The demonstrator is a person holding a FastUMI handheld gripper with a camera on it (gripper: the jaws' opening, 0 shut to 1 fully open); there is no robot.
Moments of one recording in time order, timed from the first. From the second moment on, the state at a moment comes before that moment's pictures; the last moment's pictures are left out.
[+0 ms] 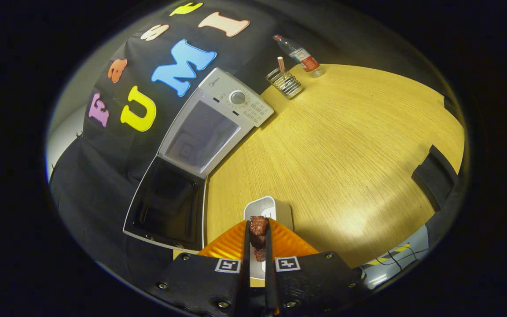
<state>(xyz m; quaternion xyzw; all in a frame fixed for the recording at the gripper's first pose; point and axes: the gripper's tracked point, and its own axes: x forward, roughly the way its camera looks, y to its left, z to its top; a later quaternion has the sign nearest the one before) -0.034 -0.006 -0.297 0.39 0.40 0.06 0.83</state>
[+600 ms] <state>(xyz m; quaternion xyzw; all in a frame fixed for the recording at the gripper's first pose) -0.007 0.016 -0.230 0.40 0.34 0.09 0.85</state>
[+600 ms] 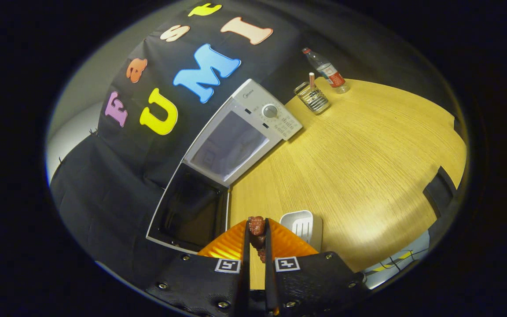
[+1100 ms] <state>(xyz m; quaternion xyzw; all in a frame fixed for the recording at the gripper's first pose) 0.081 0.074 -0.186 0.40 0.28 0.12 0.86</state>
